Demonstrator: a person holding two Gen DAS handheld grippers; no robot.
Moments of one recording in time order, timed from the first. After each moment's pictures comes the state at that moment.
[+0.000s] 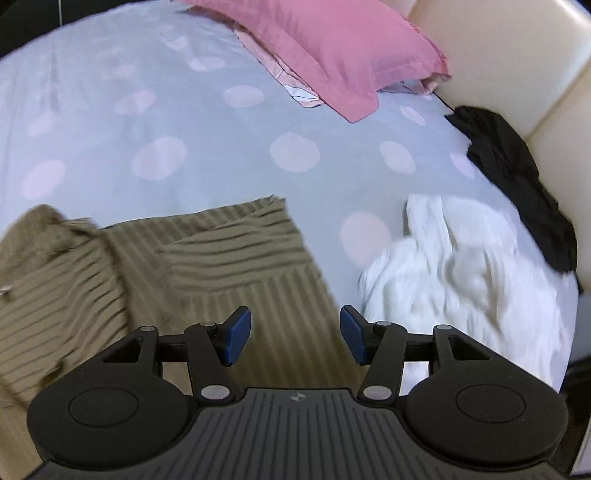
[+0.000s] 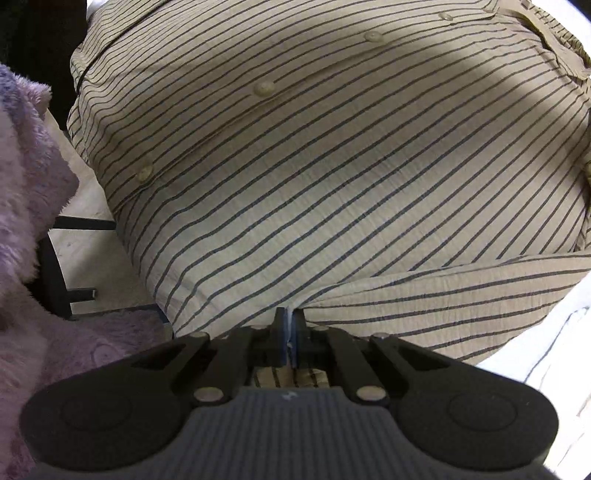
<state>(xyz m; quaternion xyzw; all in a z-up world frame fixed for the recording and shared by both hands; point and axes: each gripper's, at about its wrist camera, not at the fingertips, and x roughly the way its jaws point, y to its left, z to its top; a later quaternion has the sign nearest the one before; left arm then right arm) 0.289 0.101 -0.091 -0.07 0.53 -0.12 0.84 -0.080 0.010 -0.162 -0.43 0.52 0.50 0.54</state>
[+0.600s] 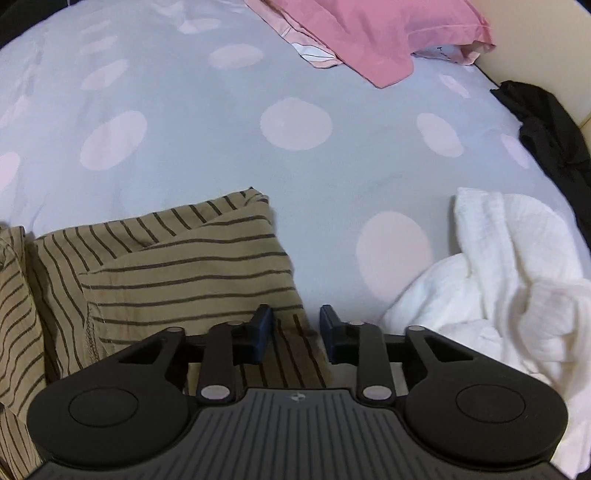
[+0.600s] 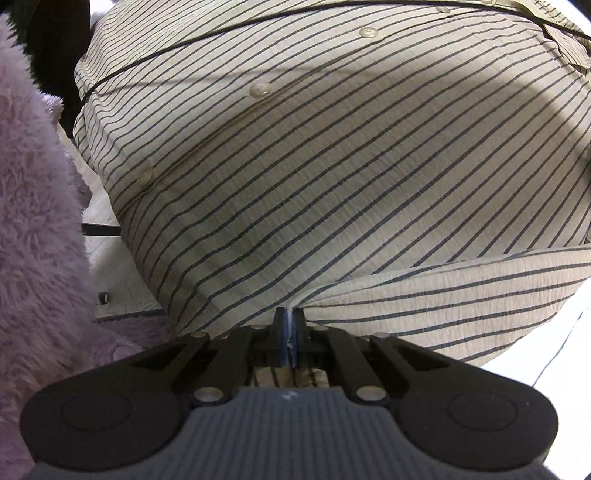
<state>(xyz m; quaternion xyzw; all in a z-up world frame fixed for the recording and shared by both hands) 0.342 0.054 -0.158 -0.04 0.56 -0.07 0.82 -0.066 0.012 -0.164 -0.41 0.53 0.51 0.53</state>
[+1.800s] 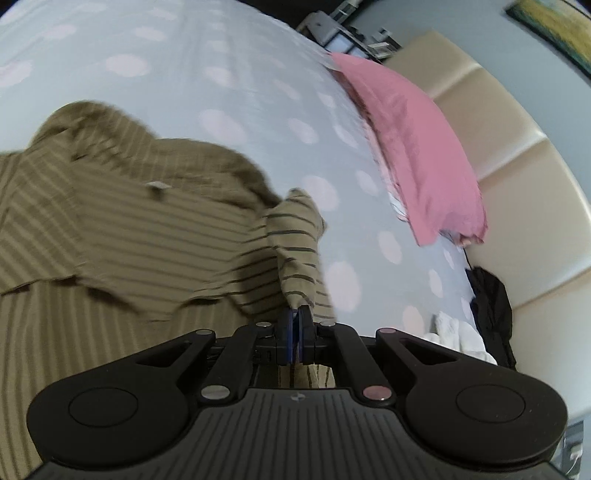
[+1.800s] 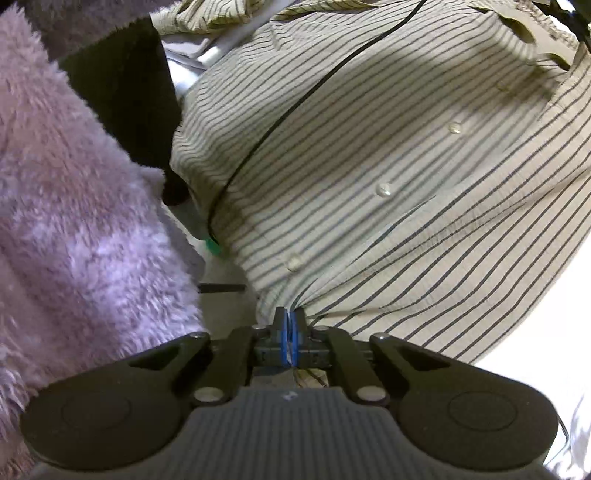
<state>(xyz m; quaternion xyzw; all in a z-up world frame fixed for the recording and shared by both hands) 0.181 0.314 -0.120 -0.35 0.42 -0.03 0.84 -0.108 0.050 -0.096 -0.29 0.55 0.59 0.52</state>
